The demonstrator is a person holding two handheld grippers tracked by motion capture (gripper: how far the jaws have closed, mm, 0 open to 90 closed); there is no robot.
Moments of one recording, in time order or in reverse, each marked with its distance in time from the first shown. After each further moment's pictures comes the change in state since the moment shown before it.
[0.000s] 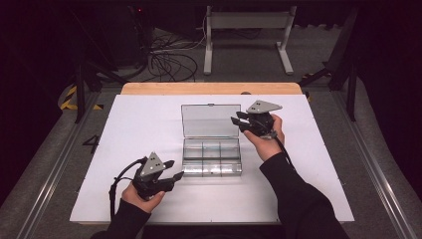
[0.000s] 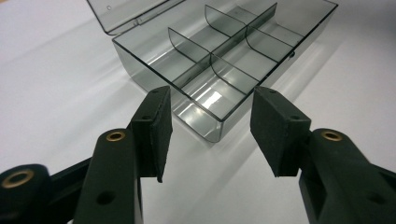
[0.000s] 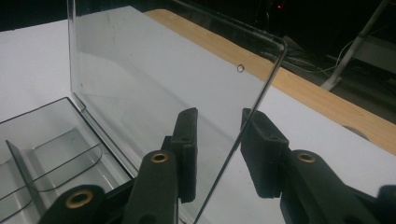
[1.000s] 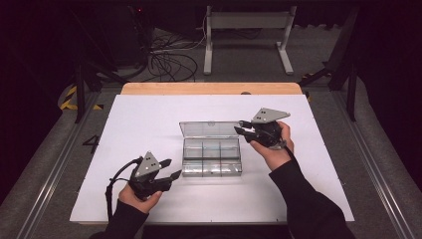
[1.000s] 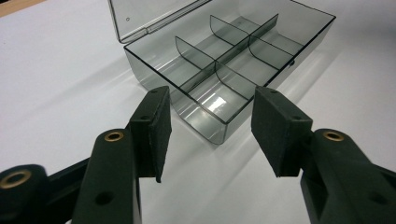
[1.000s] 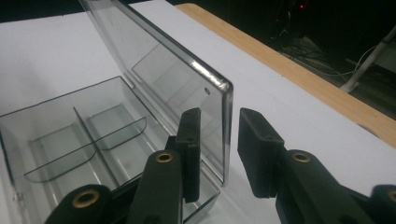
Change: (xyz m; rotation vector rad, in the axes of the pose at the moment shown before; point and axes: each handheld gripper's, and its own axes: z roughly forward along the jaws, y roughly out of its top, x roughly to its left) left arm 0.002 0.000 -0.012 -0.043 0.018 -0.014; right arm 0.018 0.000 -0.039 0.019 0.070 -0.066
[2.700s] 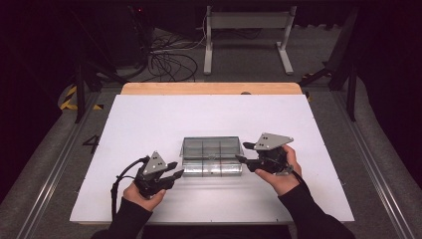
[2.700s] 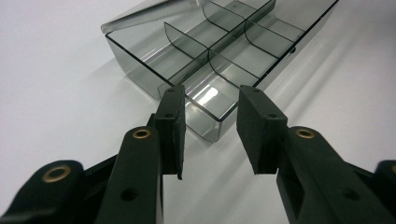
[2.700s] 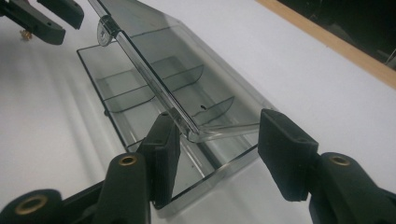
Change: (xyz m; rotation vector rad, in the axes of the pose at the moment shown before) left arm -0.001 0.001 0.012 0.052 -0.018 0.008; right arm 0.042 -0.033 -0.031 0.067 0.079 -0.061
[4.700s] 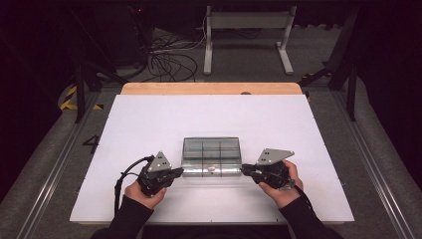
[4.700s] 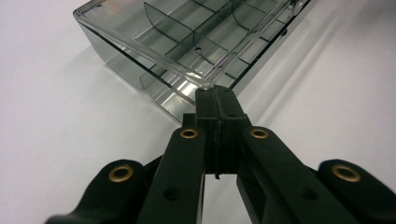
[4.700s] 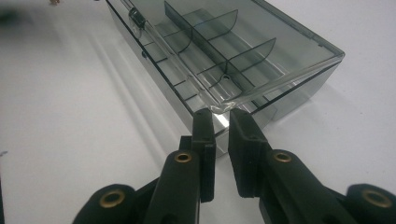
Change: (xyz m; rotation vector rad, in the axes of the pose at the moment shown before) left arm -0.001 0.003 0.009 0.064 -0.056 0.028; right arm 0.021 -0.037 -0.003 0.086 0.080 0.071
